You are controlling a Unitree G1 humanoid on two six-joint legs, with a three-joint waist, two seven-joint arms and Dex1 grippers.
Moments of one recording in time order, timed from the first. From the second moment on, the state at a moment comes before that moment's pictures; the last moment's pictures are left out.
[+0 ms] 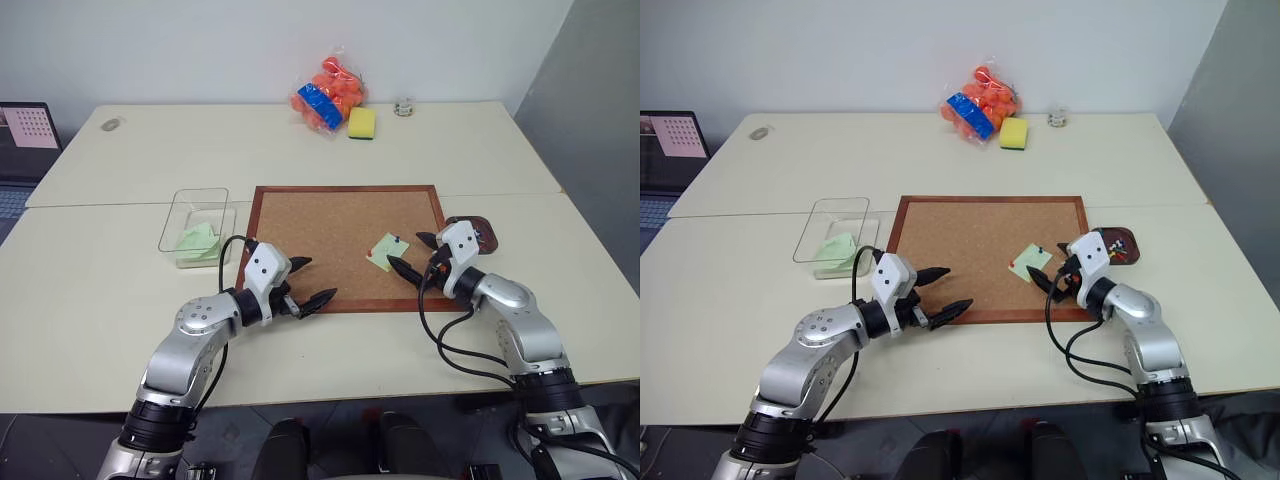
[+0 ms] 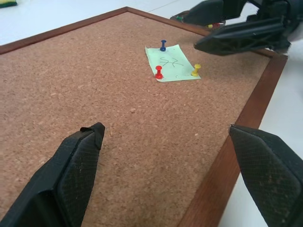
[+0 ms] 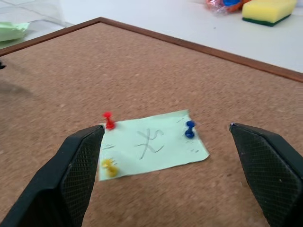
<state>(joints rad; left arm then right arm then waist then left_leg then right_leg) -0.21 0.46 -0.08 -0.18 -0.30 0.37 -0.76 -0.38 -0.36 0.04 0.10 0.22 0.26 0.61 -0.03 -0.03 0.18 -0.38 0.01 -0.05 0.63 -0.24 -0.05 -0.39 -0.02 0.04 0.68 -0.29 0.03</state>
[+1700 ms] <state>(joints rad) -0.35 0.35 -0.07 0.14 -0.25 0.30 -0.67 -0.37 -0.36 0.02 0.03 0.27 0.30 0.61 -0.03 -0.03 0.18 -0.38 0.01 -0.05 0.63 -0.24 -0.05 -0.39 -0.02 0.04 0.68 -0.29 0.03</state>
